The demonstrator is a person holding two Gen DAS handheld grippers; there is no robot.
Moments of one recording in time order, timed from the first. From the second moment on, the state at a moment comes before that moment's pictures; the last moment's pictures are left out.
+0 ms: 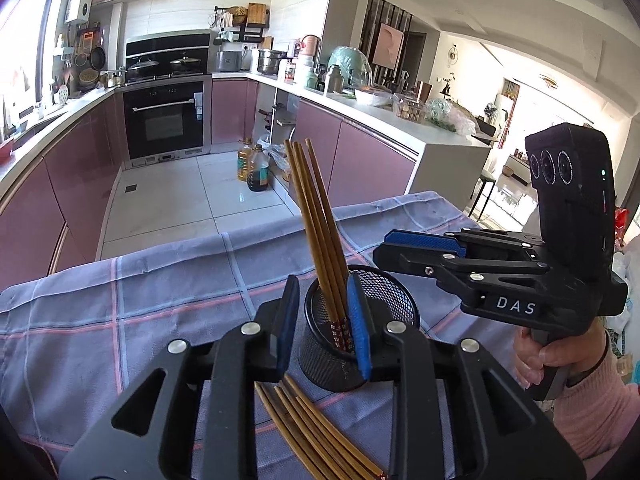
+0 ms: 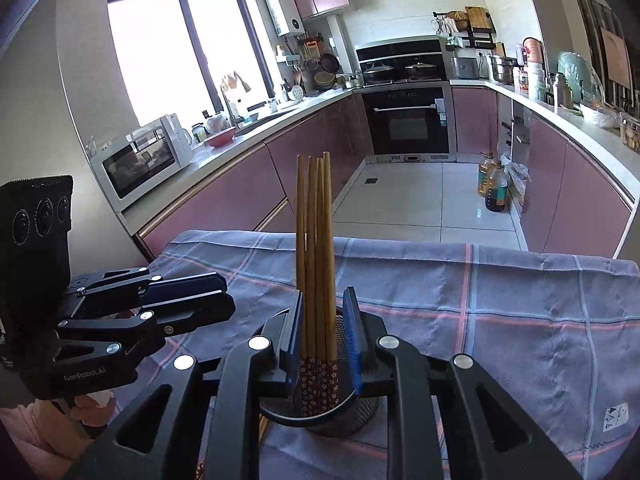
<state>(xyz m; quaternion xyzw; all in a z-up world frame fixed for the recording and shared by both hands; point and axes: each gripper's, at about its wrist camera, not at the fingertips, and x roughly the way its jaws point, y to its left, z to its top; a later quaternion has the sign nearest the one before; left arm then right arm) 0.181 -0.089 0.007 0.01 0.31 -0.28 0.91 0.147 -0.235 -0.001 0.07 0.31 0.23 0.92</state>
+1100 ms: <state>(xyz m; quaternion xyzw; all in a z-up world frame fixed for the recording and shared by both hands) 0.102 -0.052 -0.117 0.05 0.42 -0.23 0.88 0.065 -0.169 -0.097 0.00 0.42 0.27 0.87</state>
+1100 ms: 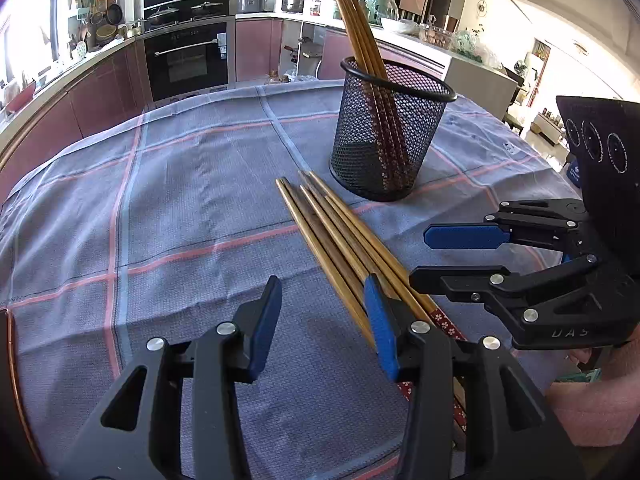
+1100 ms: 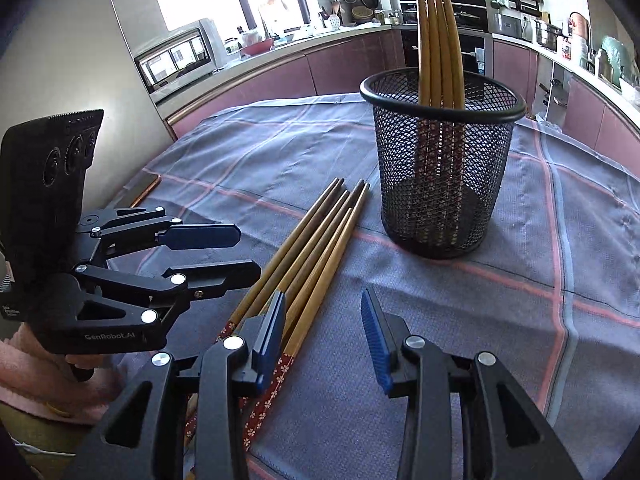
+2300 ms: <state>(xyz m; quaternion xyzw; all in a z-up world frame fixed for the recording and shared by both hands) 0.106 -0.053 -0.127 0.07 0.43 -0.21 0.88 0.075 -0.160 -0.103 -0.03 0.43 0.23 0.87</state>
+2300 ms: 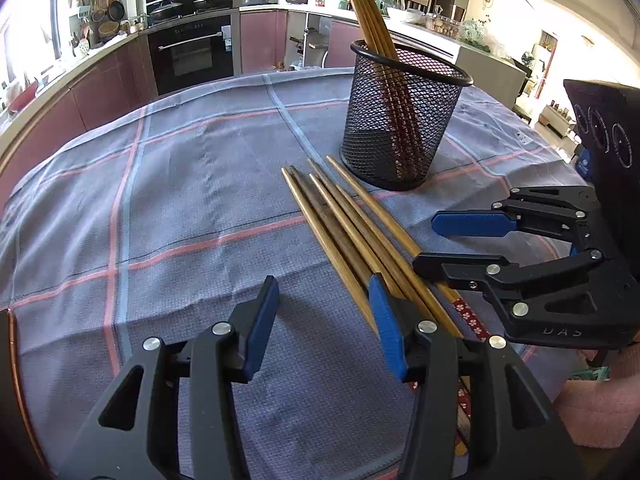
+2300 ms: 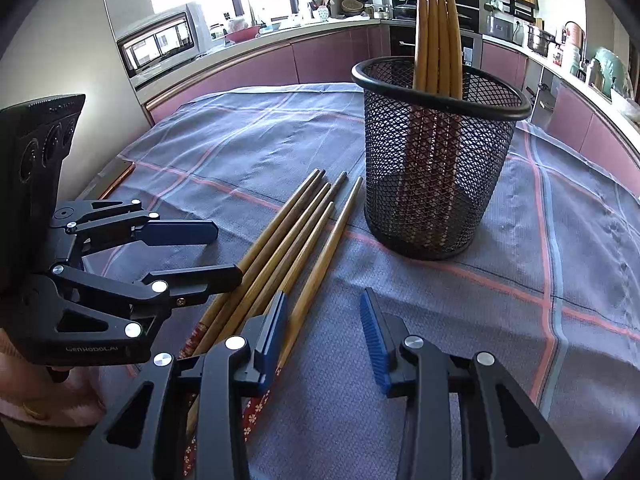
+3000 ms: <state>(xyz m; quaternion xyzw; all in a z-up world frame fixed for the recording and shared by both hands) 0.118 -0.049 -0.127 0.03 0.44 -0.19 0.88 0.085 -0.159 -0.107 0.00 0.43 0.22 0.88</state>
